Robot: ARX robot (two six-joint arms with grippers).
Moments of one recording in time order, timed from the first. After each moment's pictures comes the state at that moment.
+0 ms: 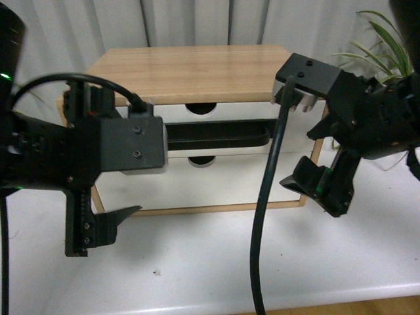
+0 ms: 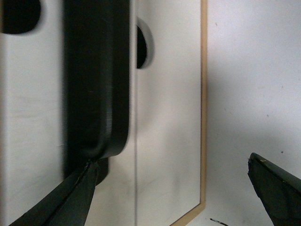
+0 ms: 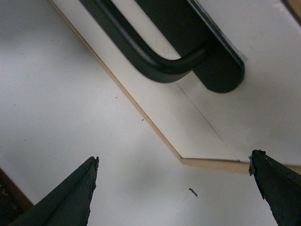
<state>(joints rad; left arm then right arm) -0.24 1.72 0.83 0.23 0.24 1.30 0.24 1.81 1.07 -0.06 -0.27 -0.73</state>
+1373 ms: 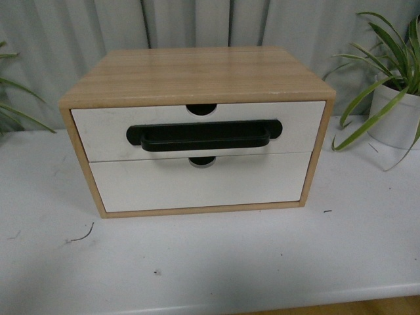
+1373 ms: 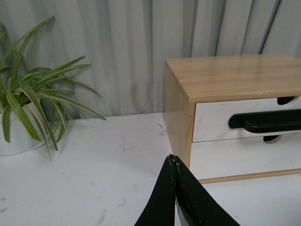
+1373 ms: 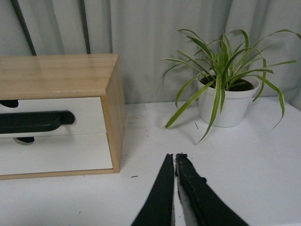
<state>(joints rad) 0.00 0.25 0.01 0.26 0.00 0.01 0.06 0.39 0.05 0.32 0.05 -0.02</state>
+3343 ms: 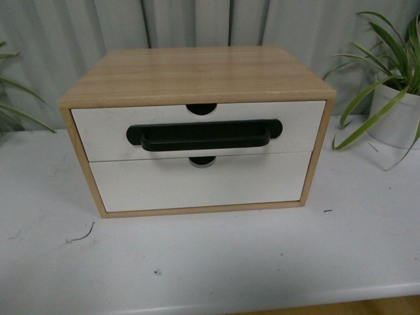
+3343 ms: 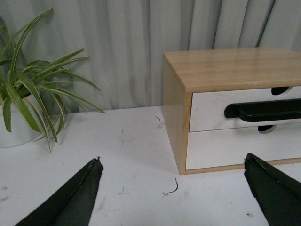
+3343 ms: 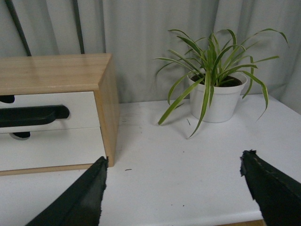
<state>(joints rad) 0.00 0.01 0.01 0.00 0.00 0.00 0.00 0.00 0.01 0.00 0.00 -0.01</state>
